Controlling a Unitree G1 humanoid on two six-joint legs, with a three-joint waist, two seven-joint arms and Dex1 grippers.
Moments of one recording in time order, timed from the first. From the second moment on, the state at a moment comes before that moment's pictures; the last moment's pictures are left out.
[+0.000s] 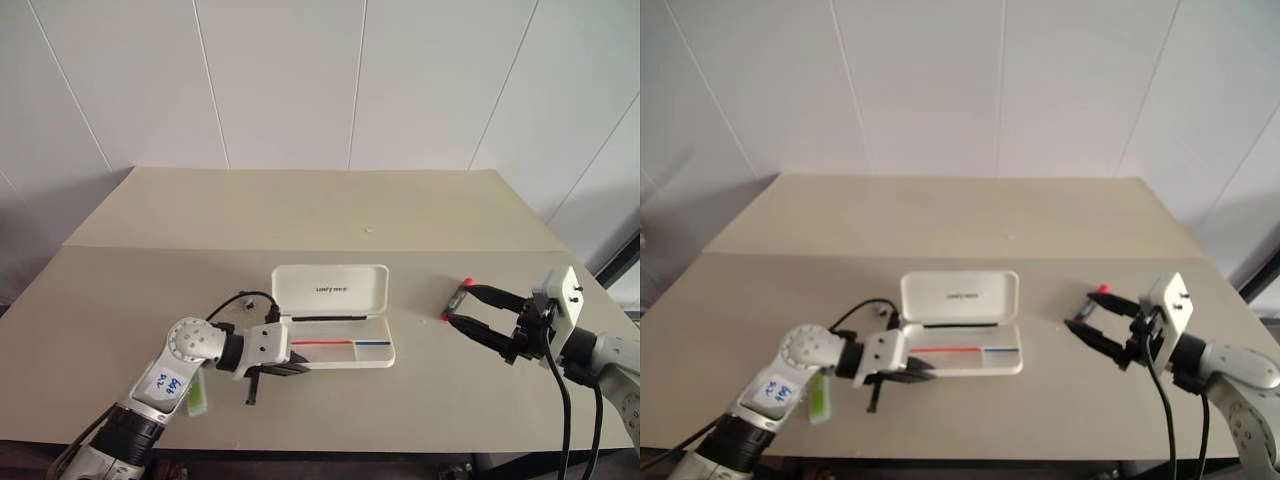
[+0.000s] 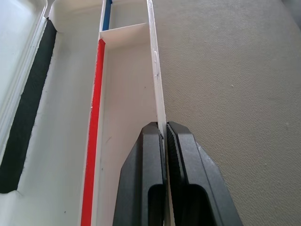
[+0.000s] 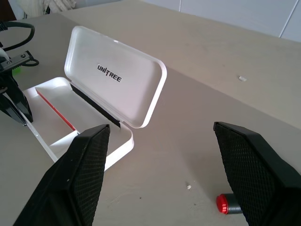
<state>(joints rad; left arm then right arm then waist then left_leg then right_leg) -0.45 0.60 -0.23 0.01 -0.04 0.05 -1.14 -0.09 -0.77 -0.38 -0.31 0.66 0.46 0.88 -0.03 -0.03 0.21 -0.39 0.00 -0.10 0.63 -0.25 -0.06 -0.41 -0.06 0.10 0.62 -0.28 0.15</state>
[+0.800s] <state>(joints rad) -0.45 0.62 -0.18 -0.11 -0.19 0.20 -1.16 -0.09 -0.64 -0.31 -0.26 0.50 0.43 0.67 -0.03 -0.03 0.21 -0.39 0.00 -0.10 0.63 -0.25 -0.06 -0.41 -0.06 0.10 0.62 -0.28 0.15</state>
